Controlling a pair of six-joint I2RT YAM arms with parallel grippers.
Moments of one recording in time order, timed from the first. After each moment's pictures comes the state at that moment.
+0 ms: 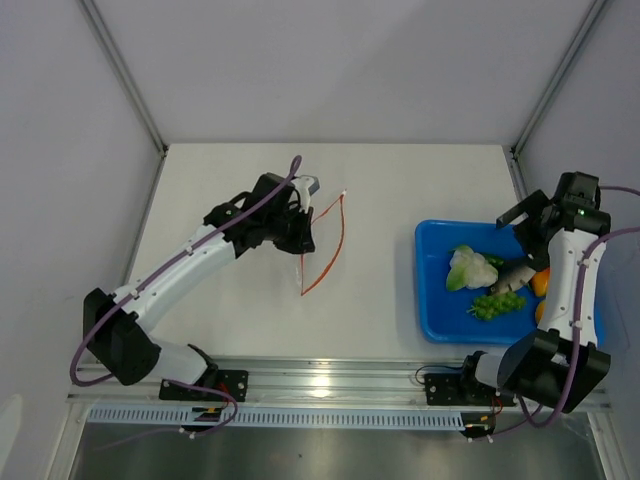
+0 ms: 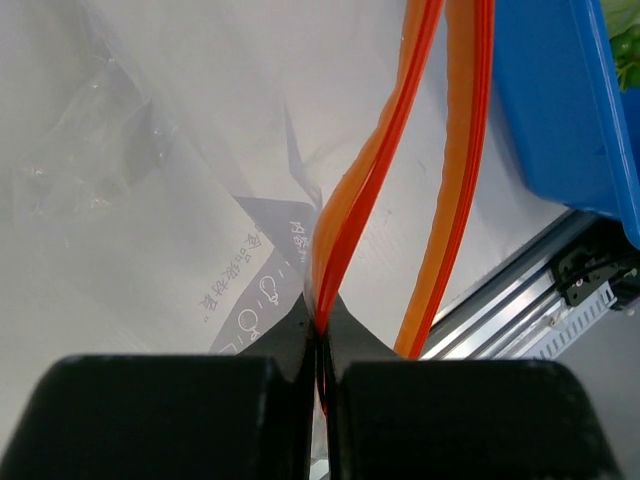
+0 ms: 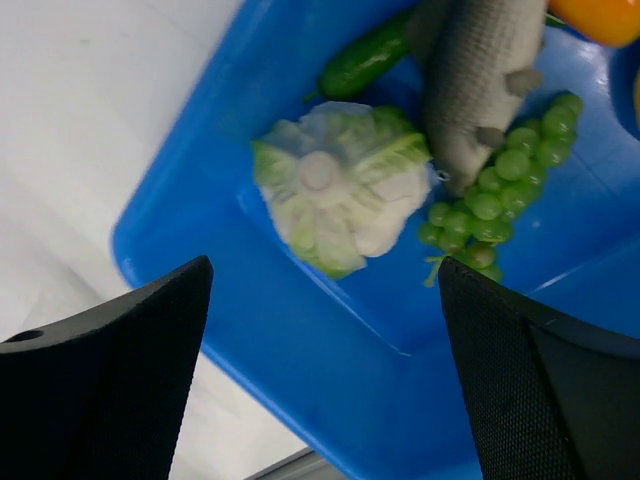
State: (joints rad) left arm -0.64 1.40 1.28 -0.71 0.19 -0.31; right arm -0.37 1.27 1.33 -1.05 -0.05 0.59
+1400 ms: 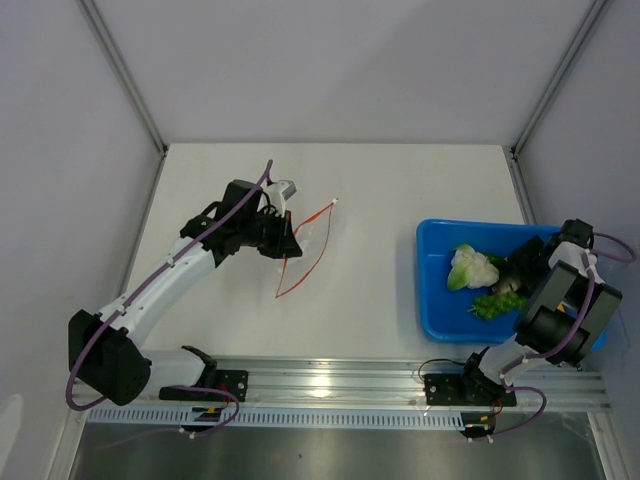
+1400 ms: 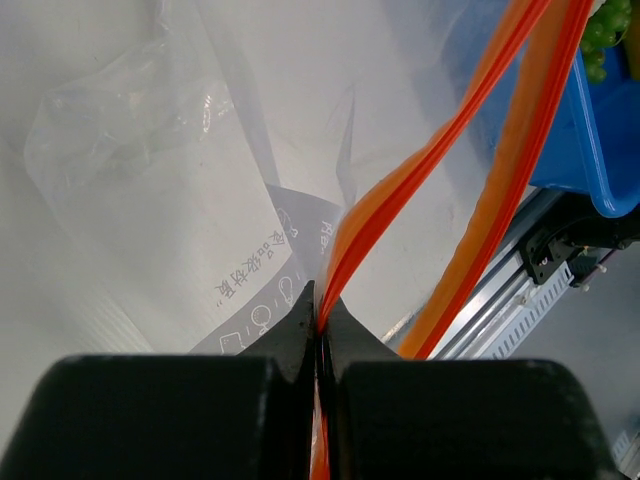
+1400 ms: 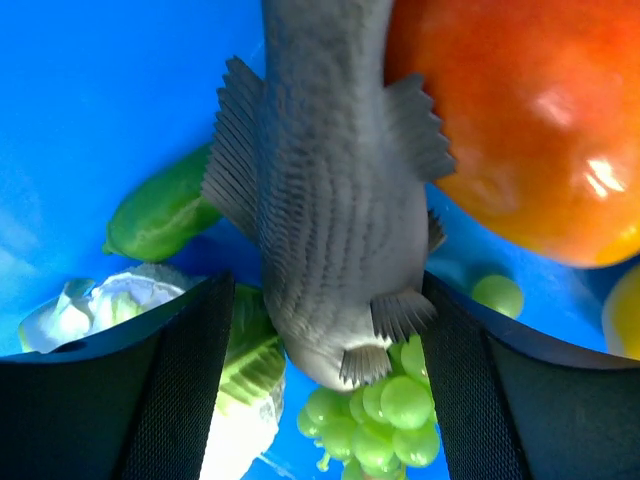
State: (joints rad) left arm -0.48 1.27 1.09 -0.61 0.41 -0.26; right arm -0.62 1.57 0.95 -0.58 -0.17 0.37
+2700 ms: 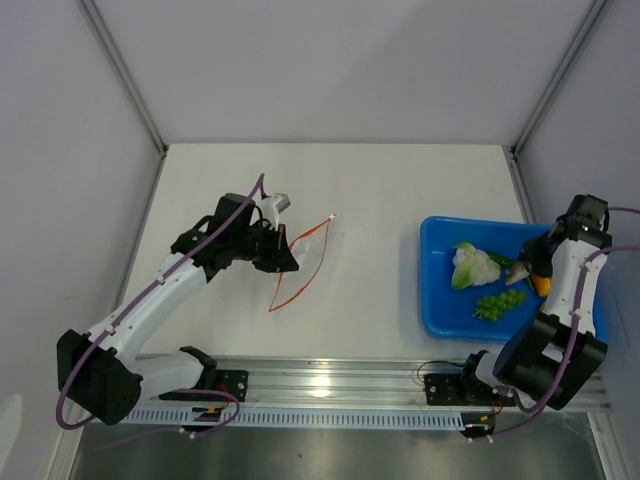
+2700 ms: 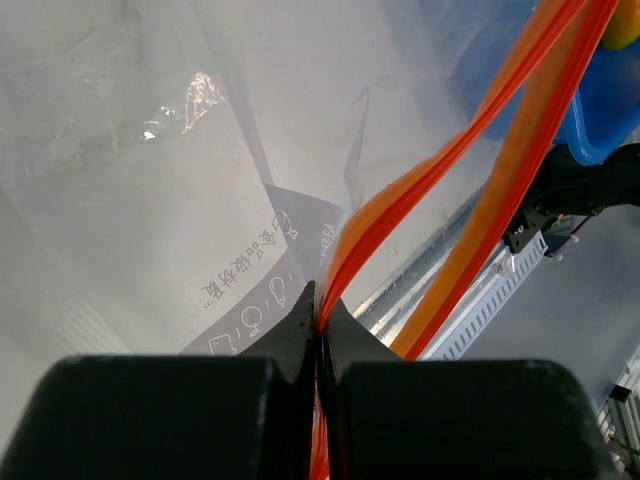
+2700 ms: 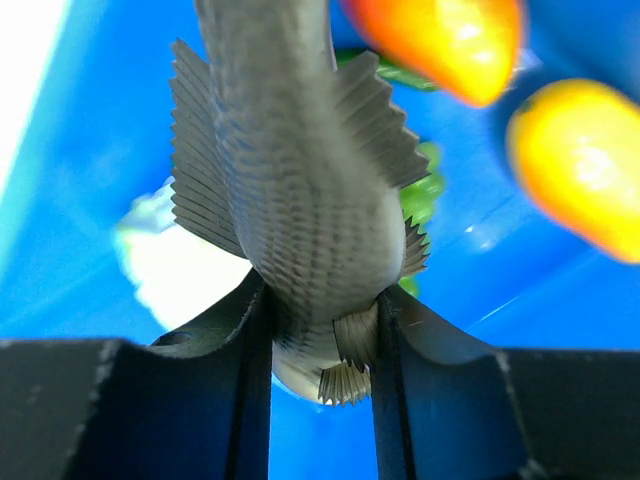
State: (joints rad) left arm -0.47 1.16 0.99 -0.63 0.48 -0.29; right arm -0.56 1.29 1.10 -0.85 0.00 0.43
